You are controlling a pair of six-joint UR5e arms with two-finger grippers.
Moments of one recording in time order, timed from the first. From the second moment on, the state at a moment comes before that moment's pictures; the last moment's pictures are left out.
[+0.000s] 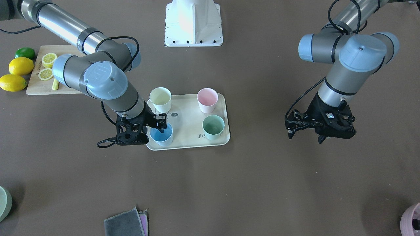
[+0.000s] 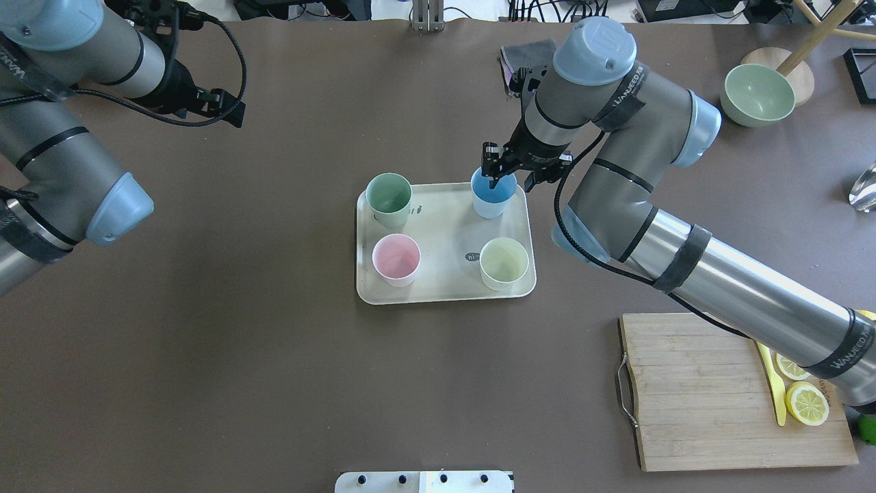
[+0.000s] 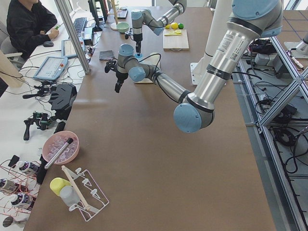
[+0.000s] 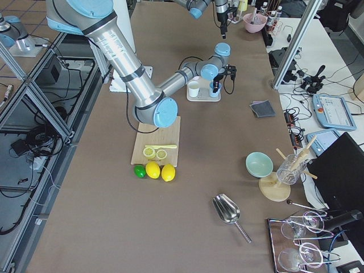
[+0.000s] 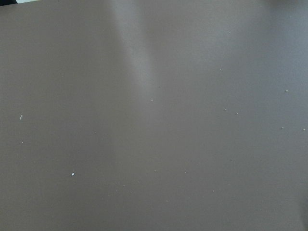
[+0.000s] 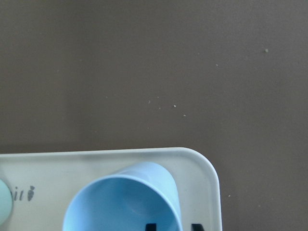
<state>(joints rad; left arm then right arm) -0.96 -2.04 -1.64 -1.86 -2.00 -0.73 0.77 -0.87 1.43 -1.34 2.15 1.09</state>
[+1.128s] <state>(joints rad) -1.28 -1.68 -1.76 -1.93 -2.15 -0.26 1.15 -1.18 1.69 -1.40 2.26 0.80</state>
